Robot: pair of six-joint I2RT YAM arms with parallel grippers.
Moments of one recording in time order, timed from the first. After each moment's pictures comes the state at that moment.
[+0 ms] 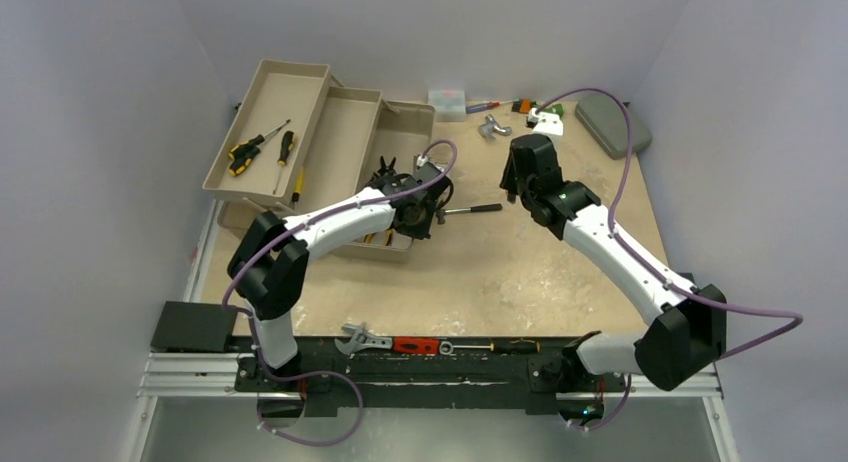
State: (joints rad) left arm -0.79 1.81 1.38 -0.68 -0.22 -0.42; right arm 0.49 1.33 1.14 -0.38 0.46 0.44
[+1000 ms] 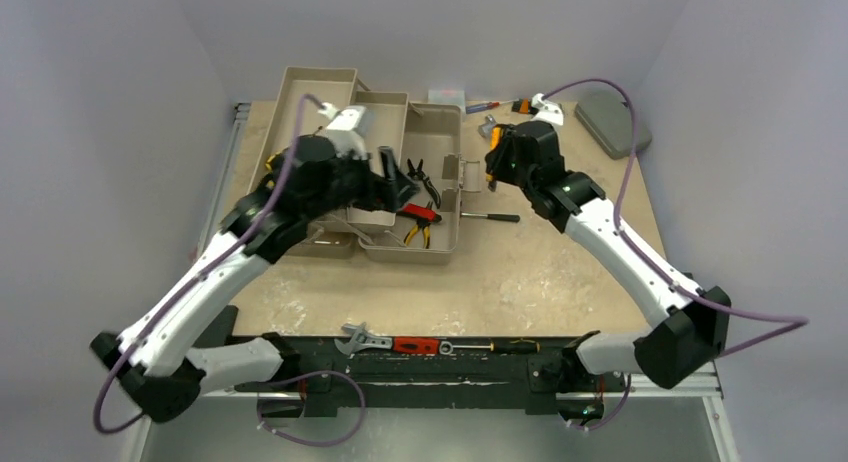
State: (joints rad) left arm -0.75 1.23 1.38 -0.53 0.06 -0.50; right arm 0.49 1.28 1.22 -0.42 0.36 0.60
